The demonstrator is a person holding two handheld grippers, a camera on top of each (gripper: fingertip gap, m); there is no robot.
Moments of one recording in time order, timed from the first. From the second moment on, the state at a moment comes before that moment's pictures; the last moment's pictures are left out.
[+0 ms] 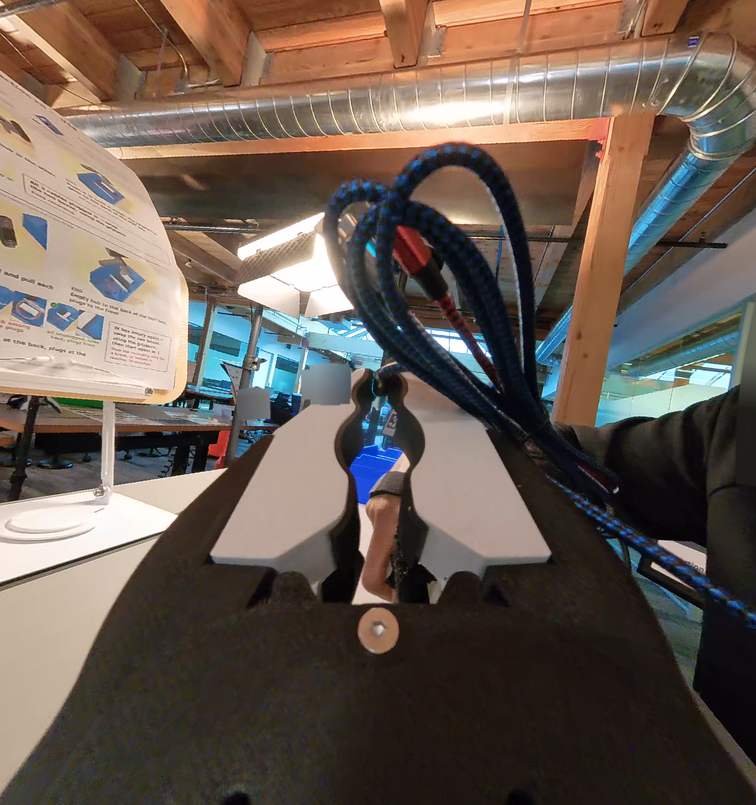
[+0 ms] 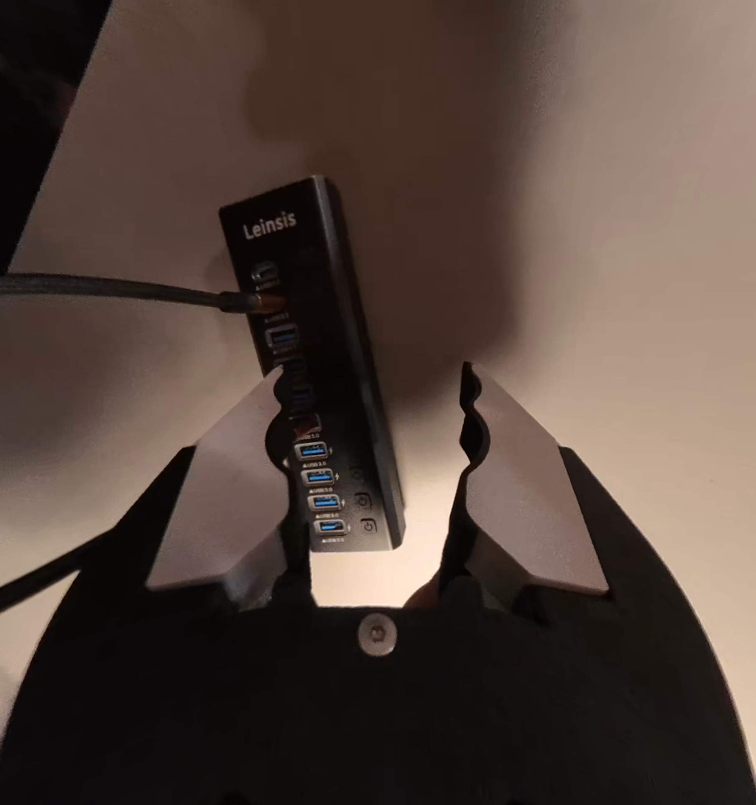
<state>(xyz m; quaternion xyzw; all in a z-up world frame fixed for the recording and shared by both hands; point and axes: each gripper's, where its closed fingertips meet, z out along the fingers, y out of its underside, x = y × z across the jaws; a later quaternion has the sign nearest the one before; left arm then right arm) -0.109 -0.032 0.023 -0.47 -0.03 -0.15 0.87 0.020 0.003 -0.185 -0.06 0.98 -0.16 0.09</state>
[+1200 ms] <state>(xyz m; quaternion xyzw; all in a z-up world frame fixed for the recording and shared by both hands) -0.091 -0.004 0.000 -0.52 -0.02 -0.17 0.84 0.053 0.075 -0.173 0.12 0.95 0.02 -0.30</state>
